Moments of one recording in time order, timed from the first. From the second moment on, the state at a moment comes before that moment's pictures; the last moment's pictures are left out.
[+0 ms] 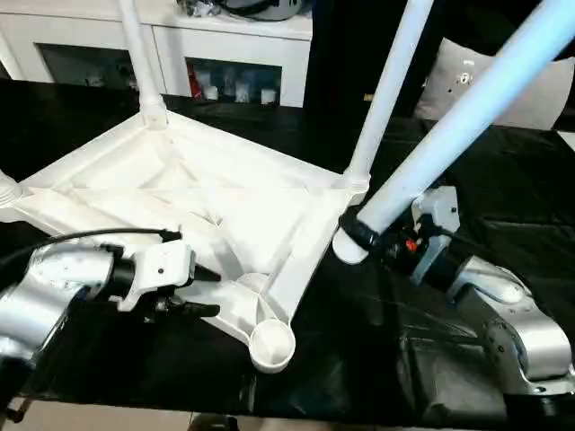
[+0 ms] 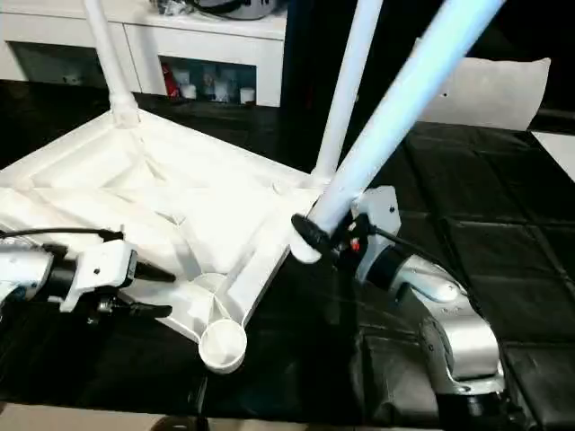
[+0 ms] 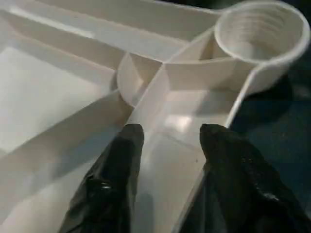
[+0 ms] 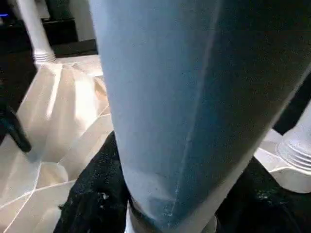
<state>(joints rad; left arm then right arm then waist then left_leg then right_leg) -0.36 0.84 -0.28 0.16 -0.10 -0.04 -1.34 -0.18 -0.33 0.00 -0.19 0.36 0.42 0.69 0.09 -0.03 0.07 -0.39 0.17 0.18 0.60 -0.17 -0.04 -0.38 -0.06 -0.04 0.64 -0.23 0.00</state>
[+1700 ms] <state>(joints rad) -0.48 0.77 -0.41 0.34 0.00 -0.13 -1.51 -0.16 -0.38 0.01 -0.20 0.40 0.43 0.74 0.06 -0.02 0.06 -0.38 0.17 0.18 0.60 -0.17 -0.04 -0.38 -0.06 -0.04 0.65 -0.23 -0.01</state>
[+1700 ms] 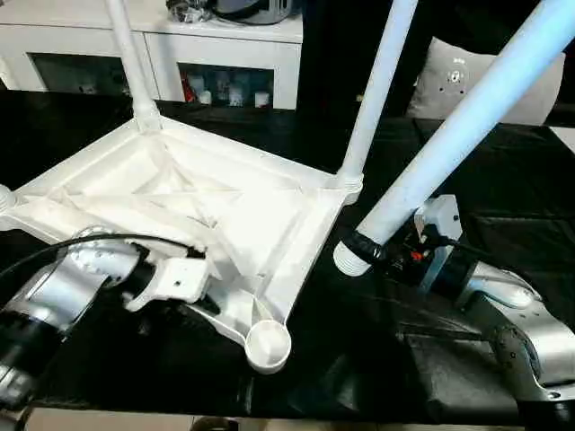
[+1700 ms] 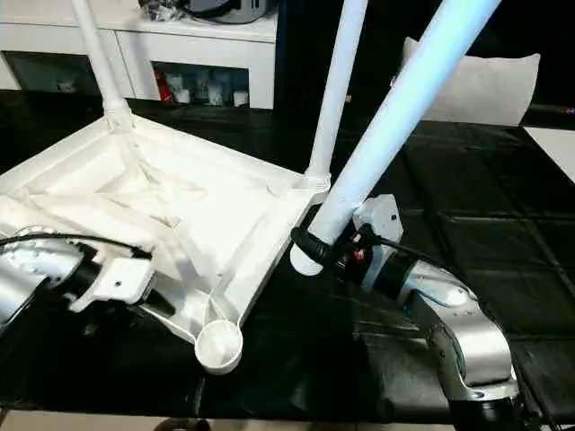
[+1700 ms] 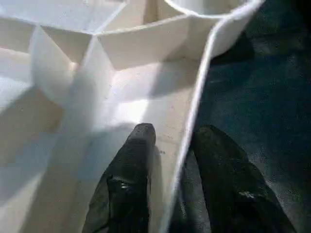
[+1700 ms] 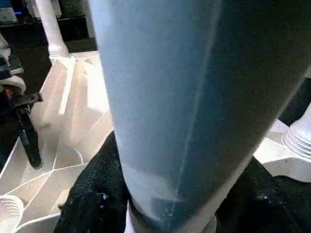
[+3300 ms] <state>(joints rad) -0.58 0.34 -0.39 0.45 0.13 0.18 -1.06 -0.41 -0.39 0.13 0.09 0.32 0.53 0.75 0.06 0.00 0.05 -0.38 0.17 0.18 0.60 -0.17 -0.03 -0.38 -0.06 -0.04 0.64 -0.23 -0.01</state>
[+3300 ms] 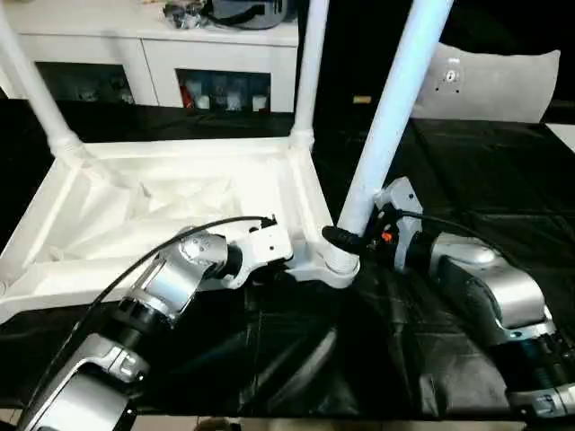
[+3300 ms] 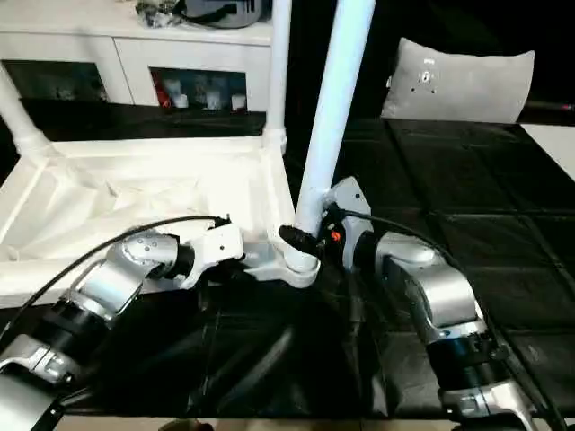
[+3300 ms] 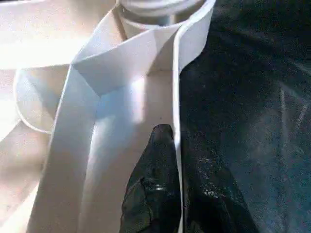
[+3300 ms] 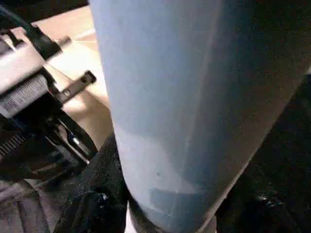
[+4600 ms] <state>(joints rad) -0.64 0.37 -0.38 0.64 0.10 -0.05 -1.17 -0.51 -0.41 0.18 0.25 0.28 0.50 0.89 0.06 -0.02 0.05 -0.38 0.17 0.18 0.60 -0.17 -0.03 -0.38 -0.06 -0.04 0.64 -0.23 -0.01</state>
